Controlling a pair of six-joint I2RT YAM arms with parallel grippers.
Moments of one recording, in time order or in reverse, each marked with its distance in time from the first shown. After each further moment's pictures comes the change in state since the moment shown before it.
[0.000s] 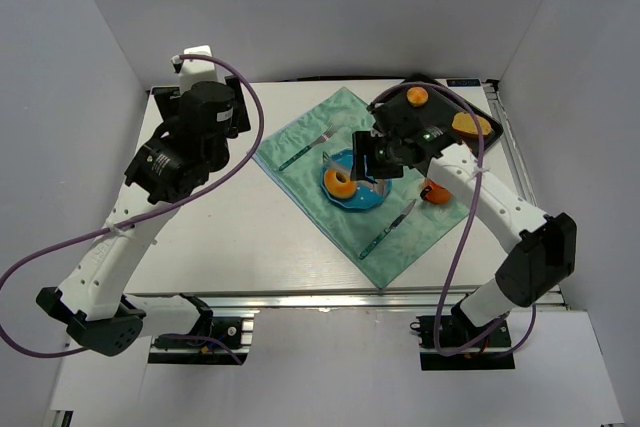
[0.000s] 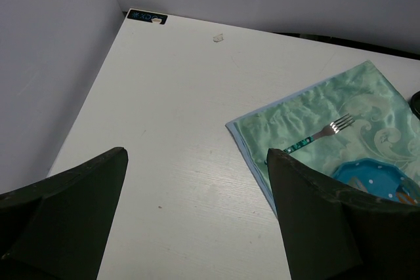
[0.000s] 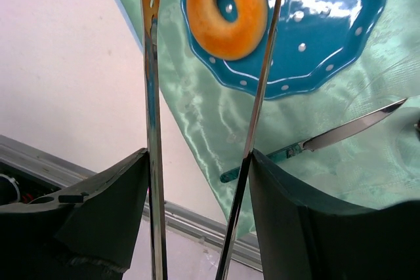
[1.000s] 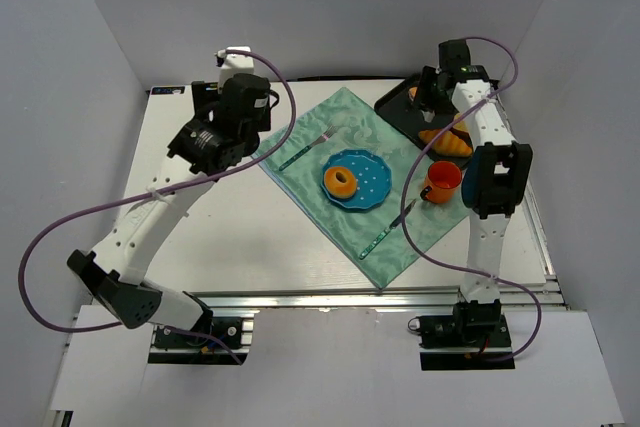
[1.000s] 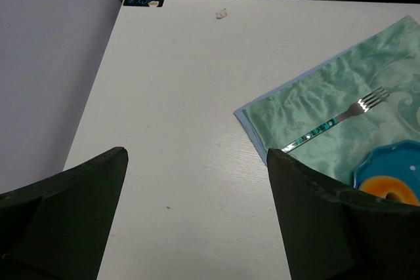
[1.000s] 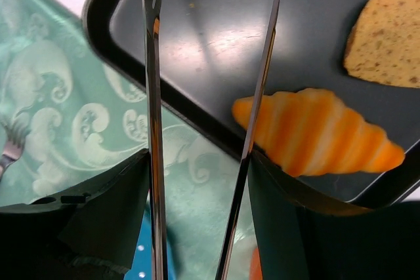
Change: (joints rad) left arm 0.000 0.150 -0.001 0.040 0.009 0.062; right arm -0.510 0.699 0.726 0.032 0.080 -0.106
